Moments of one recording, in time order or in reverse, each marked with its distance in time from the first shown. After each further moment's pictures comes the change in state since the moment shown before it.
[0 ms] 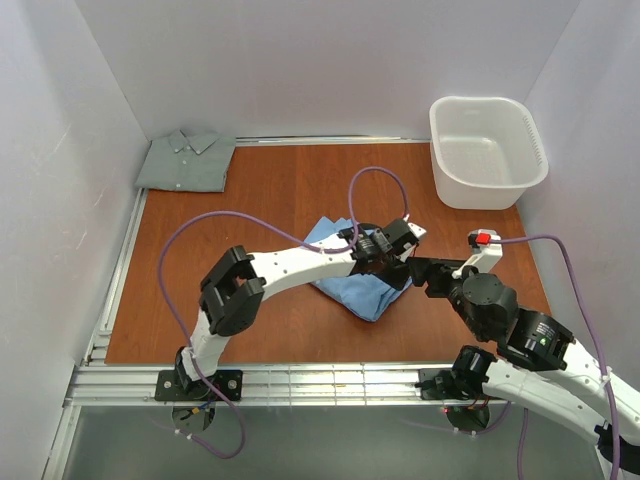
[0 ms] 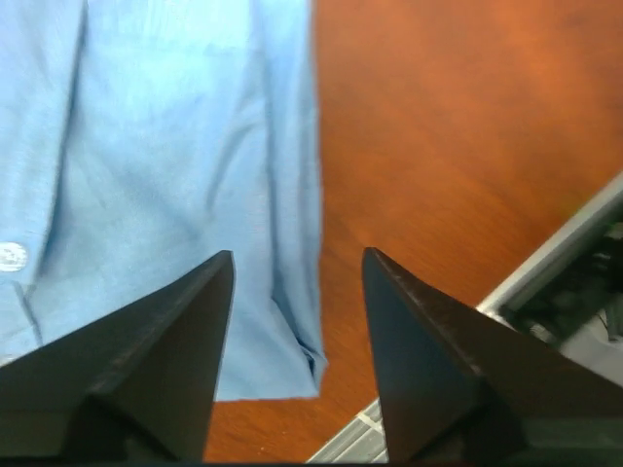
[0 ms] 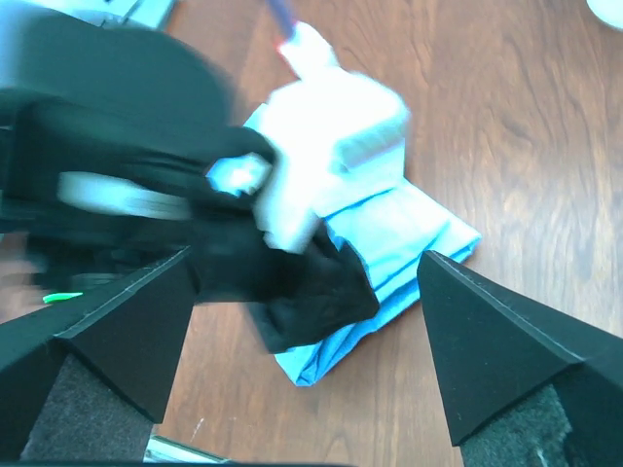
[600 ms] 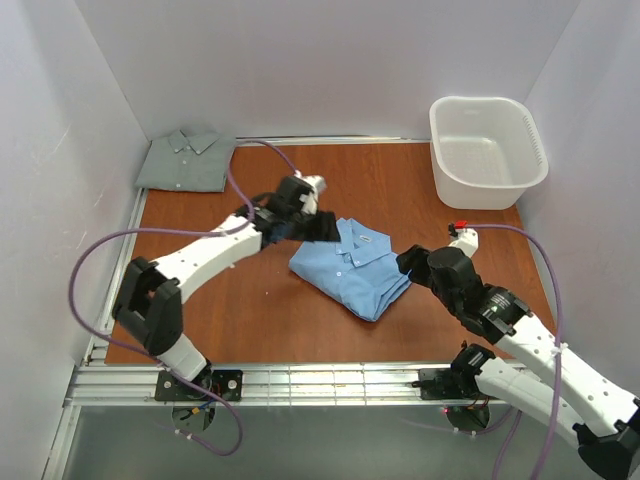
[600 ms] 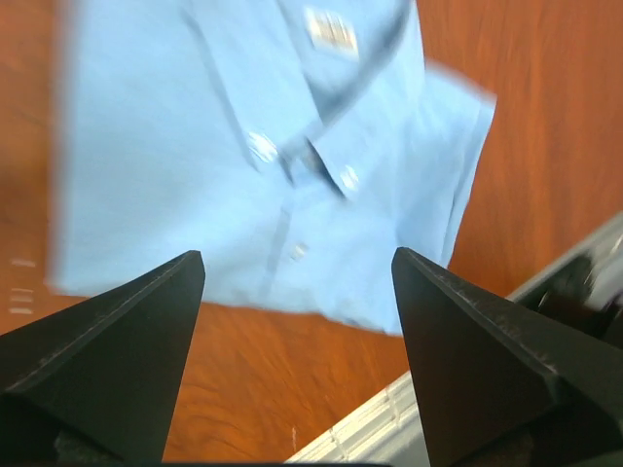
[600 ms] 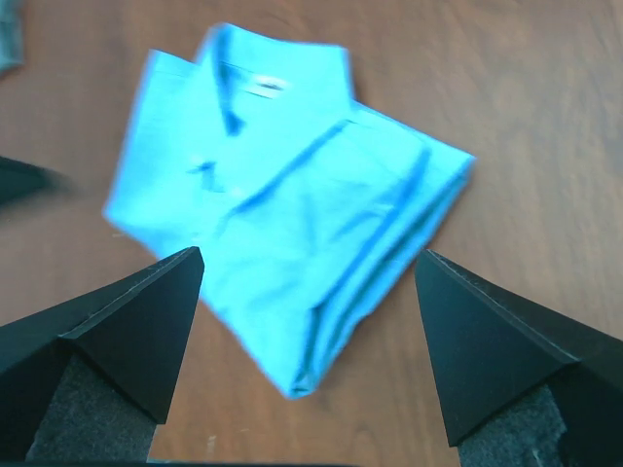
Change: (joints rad) left arm 0.400 -0.459 -0.475 0.196 0.194 -0.129; right arm -0.246 0.254 -0.052 0.039 -0.197 0.228
